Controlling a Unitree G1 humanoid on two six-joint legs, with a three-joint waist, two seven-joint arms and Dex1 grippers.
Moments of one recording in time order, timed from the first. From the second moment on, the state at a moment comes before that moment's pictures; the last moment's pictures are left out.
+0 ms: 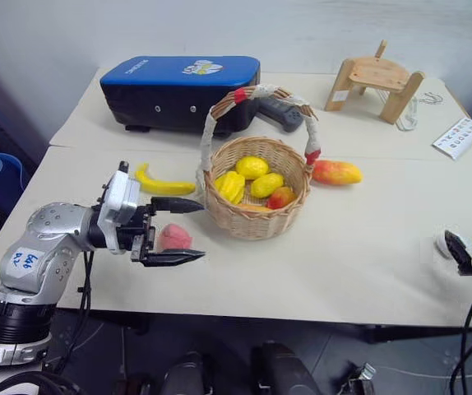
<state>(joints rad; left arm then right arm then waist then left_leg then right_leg) -0.38 0.77 0.11 -0.19 -0.66 0.41 -1.21 0.01 -0.70 -0.63 0.32 0.45 -0.02 0.62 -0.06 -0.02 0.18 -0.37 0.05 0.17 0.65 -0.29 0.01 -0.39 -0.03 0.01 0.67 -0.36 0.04</state>
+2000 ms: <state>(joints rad) -0.69 0.73 -0.16 0.50 -0.23 -0.03 -1.50 0.30 -0.62 -0.16 -0.60 0.58 0.11 0.88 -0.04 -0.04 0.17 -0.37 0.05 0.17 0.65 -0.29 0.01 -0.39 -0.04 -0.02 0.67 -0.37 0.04</state>
